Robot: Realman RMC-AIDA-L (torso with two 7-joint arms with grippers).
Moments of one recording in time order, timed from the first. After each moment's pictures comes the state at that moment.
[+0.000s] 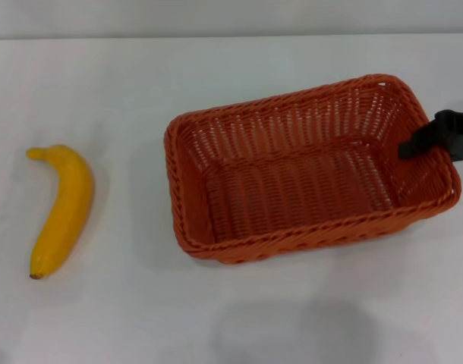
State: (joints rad) left arm -0.41 -2.06 2.84 -0.22 -1.79 1.64 -0.61; right arm 0.69 2.01 -0.75 -1.03 -2.43 -1.63 2.82
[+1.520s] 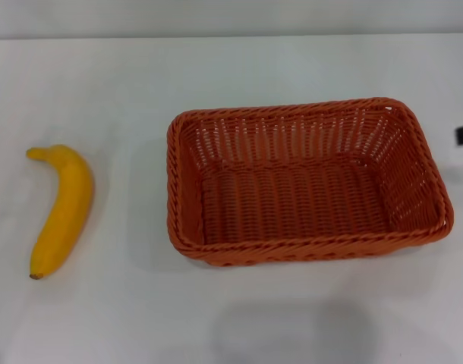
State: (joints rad) left arm -0.39 -2.05 2.84 -0.29 -1.67 1.65 -0.77; right arm 0.67 1.90 -0.58 -1.06 -2.42 -1.84 2.59
